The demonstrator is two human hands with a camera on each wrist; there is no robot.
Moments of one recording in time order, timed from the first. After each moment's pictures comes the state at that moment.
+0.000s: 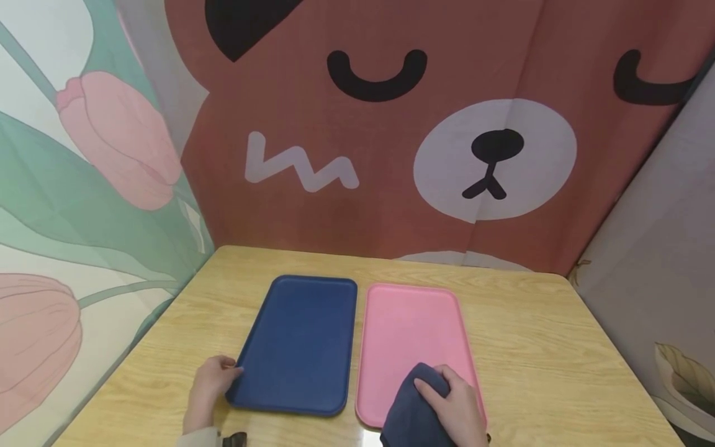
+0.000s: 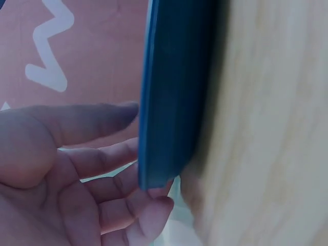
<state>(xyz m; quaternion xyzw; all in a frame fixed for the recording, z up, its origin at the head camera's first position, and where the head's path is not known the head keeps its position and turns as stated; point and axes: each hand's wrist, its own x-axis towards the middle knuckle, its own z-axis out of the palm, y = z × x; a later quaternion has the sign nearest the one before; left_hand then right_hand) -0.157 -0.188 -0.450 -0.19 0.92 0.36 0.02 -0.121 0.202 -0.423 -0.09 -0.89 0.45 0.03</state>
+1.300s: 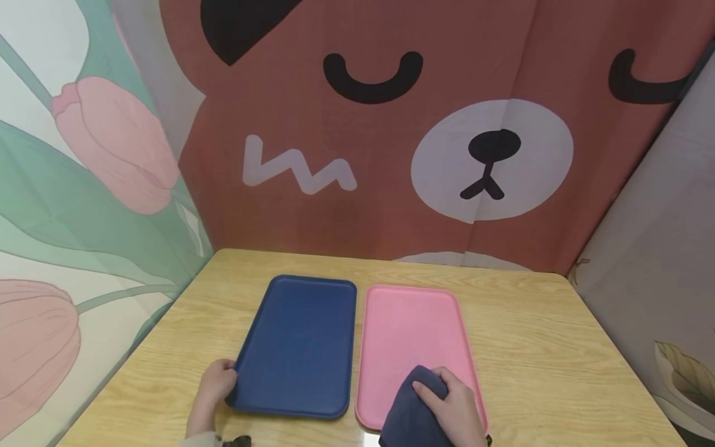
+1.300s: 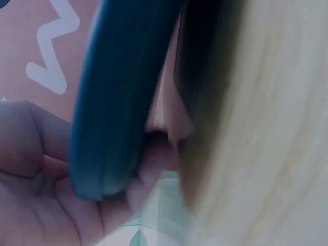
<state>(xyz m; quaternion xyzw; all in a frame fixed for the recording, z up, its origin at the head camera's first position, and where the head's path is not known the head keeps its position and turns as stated) -0.163 -0.183 -0.458 -0.15 0.90 0.42 0.01 -0.123 0.203 -0.429 -0.08 -0.89 0.45 0.03</state>
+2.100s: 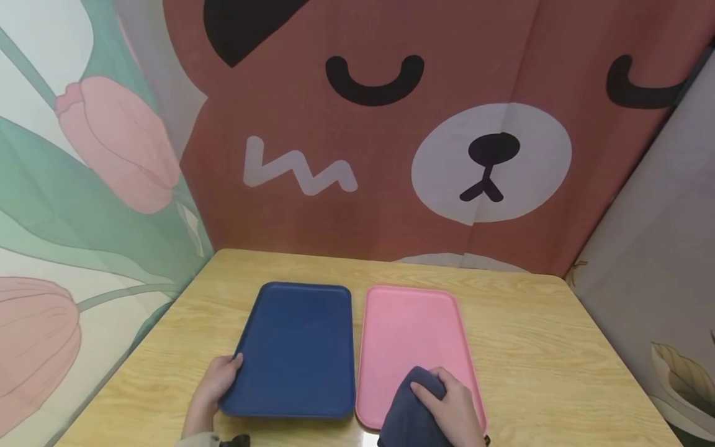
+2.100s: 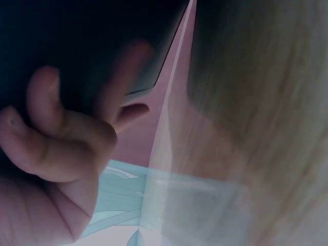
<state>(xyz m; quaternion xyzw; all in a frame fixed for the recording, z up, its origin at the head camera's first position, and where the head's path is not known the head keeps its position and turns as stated) -0.163 -0.186 -0.451 -0.13 0.81 0.58 0.05 -0.122 0.199 -0.427 -0.08 -0.89 0.44 0.03</state>
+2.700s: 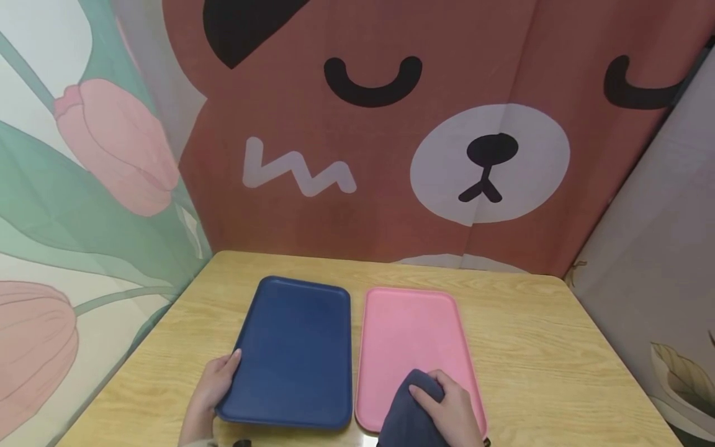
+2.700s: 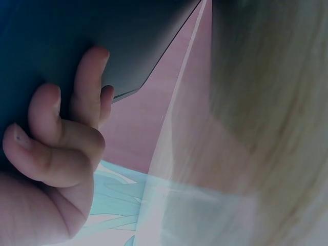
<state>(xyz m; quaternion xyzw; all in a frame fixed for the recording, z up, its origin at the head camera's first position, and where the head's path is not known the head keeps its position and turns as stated) -0.159 -0.183 -0.450 -0.11 0.79 0.61 0.01 -0.122 0.198 -0.429 -0.08 -0.90 0.42 0.03</state>
